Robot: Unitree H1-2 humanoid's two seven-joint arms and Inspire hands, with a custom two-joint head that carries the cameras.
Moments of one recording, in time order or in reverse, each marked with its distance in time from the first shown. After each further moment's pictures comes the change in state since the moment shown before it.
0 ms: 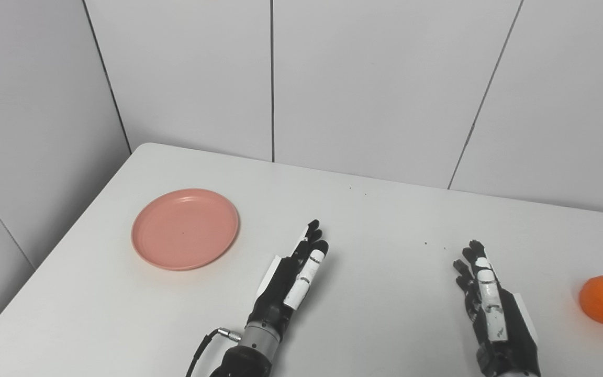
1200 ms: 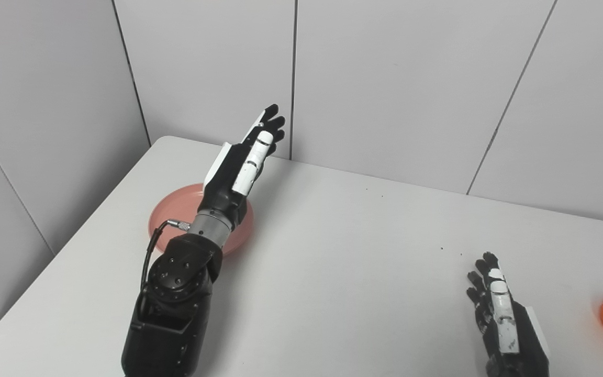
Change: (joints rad) left arm -0.286 0.209 0.303 -0.122 -0.204 0.197 -0.060; right arm 0.002 -0.003 0.004 0.024 0.010 0.000 0.005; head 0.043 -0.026
